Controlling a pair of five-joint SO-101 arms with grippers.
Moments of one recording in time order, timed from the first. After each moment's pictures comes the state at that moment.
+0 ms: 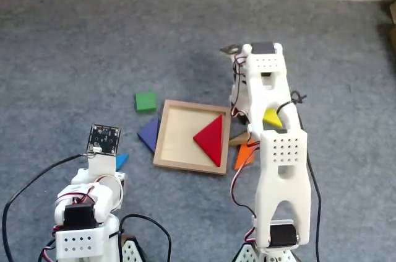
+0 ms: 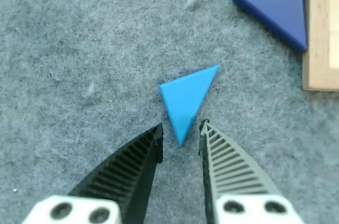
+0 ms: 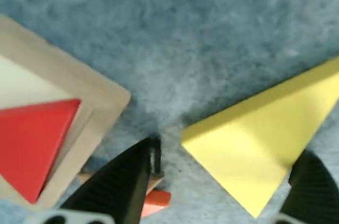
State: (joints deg) left arm -11.2 -101.9 96.0 74.9 -5.9; right arm -10.3 54.7 -46.2 98.2 26.2
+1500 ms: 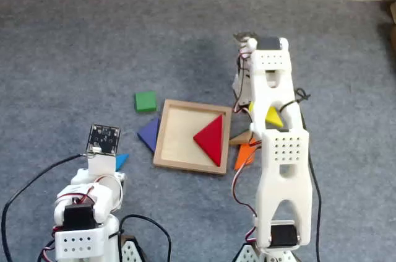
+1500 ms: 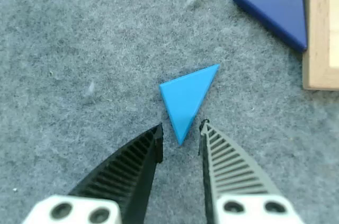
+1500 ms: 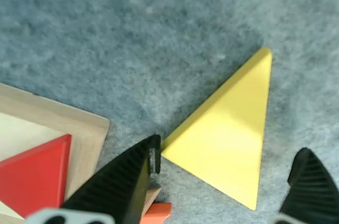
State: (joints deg) left arm -11.2 -101.9 96.0 74.9 -5.9; right arm -9.1 55.6 -53.5 98.6 15.6
